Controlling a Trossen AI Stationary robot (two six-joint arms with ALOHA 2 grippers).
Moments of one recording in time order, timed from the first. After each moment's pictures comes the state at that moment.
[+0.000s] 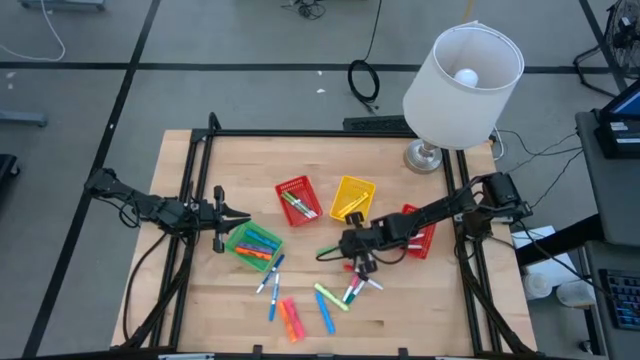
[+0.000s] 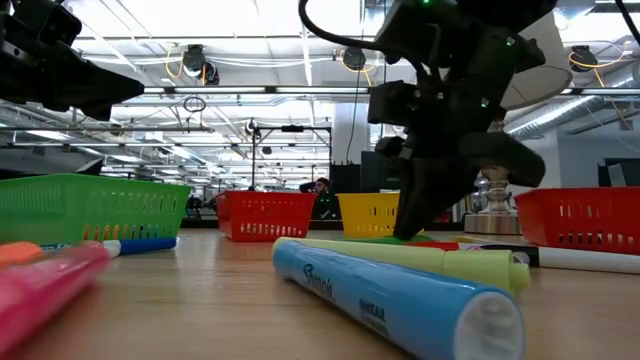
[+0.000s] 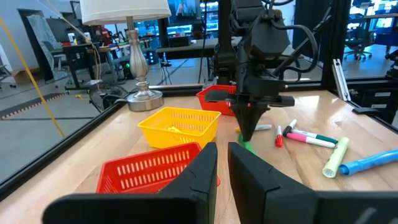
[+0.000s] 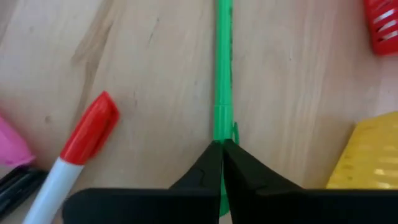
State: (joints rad) left arm -0.42 0.12 0.02 0.06 -0.50 0.05; right arm 0.20 1.78 0.97 -0.29 0.13 -0.12
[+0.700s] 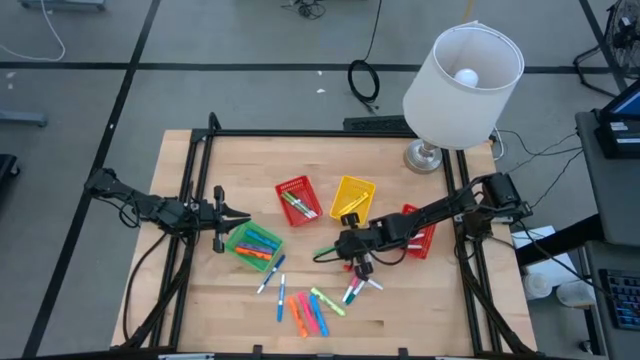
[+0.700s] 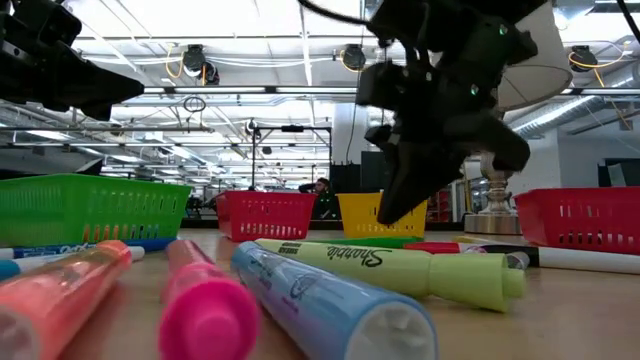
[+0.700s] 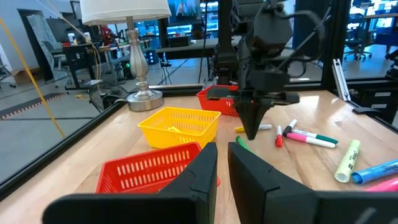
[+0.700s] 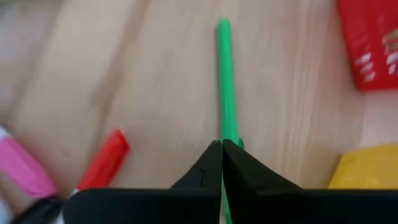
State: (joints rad) left arm -0.42 0.12 0.02 0.06 -0.50 0.05; right arm 0.22 1.78 1.01 -0.26 0.13 -0.12
